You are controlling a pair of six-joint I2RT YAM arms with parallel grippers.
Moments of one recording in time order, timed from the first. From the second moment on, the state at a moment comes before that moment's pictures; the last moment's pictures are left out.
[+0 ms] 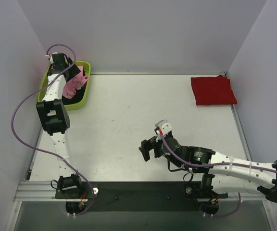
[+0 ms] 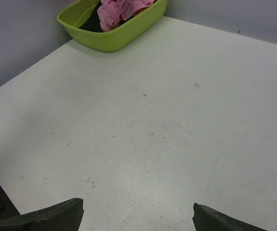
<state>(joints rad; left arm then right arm) 0.15 2.36 2.18 -0.49 -0.10 -0.53 1.24 0.94 0.71 -0.25 0.49 0.37</state>
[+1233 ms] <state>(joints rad) 0.17 2.08 1.95 -0.39 -0.09 -0.55 1.22 1.14 0.72 -0.17 0.44 0.39</state>
